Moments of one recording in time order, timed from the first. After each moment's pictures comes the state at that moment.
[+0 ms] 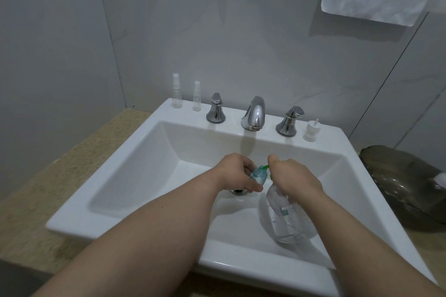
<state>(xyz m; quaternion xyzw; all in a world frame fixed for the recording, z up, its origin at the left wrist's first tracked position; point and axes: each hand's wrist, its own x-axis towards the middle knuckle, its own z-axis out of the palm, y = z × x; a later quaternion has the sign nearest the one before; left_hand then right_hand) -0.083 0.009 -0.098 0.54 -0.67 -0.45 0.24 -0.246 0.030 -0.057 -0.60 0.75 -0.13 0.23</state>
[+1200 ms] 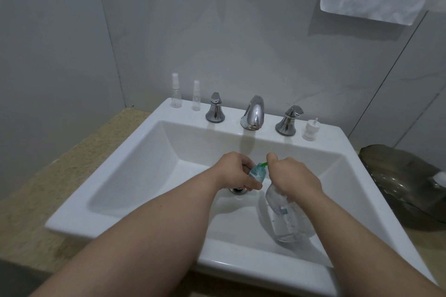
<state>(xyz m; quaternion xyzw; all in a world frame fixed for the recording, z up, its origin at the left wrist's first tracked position) -0.083 0.008 -0.099 0.54 -0.66 -0.45 0.25 -0.246 0.030 -0.060 -0.61 0.75 -0.12 0.20</state>
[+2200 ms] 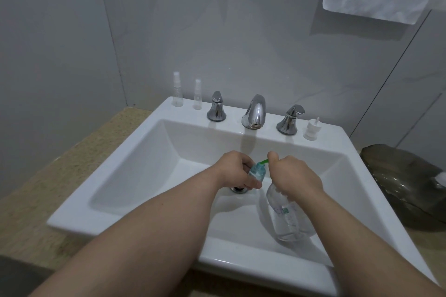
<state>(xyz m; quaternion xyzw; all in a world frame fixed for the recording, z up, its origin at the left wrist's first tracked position) -0.082 0.007 -0.098 0.55 -0.66 -0.45 0.24 -0.245 0.031 -0.060 -0.63 0.75 -0.11 0.17</state>
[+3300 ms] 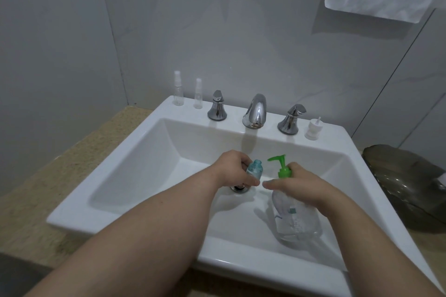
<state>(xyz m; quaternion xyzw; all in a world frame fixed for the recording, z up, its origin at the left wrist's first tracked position) -0.081 0.001 -0.106 0.58 -0.67 -0.40 0.24 -0.275 0.054 -0.046 -0.61 0.69 -0.11 0.37</state>
